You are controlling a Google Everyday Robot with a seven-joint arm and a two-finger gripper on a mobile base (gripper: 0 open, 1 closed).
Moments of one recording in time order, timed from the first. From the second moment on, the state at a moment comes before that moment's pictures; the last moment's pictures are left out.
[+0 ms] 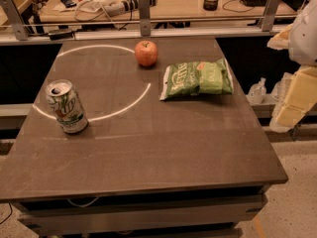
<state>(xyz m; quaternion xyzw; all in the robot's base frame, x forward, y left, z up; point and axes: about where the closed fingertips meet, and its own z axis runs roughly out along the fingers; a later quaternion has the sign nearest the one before) 0.438 -0.216 0.977 -0.60 0.78 -0.04 0.16</state>
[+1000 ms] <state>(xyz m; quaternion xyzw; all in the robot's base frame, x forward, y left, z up) 0.492 -0.215 0.980 -0.48 0.82 0.05 0.31</state>
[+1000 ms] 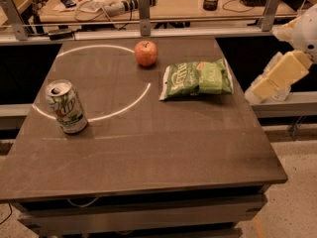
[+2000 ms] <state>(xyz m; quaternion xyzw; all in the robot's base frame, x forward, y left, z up) 0.592 -0.192 1.007 -0.37 0.79 0.13 0.47</state>
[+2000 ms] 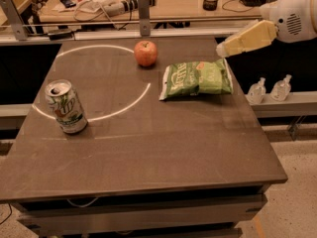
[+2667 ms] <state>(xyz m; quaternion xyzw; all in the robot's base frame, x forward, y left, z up) 0.604 -0.170 1.005 -0.37 0.78 0.13 0.48</state>
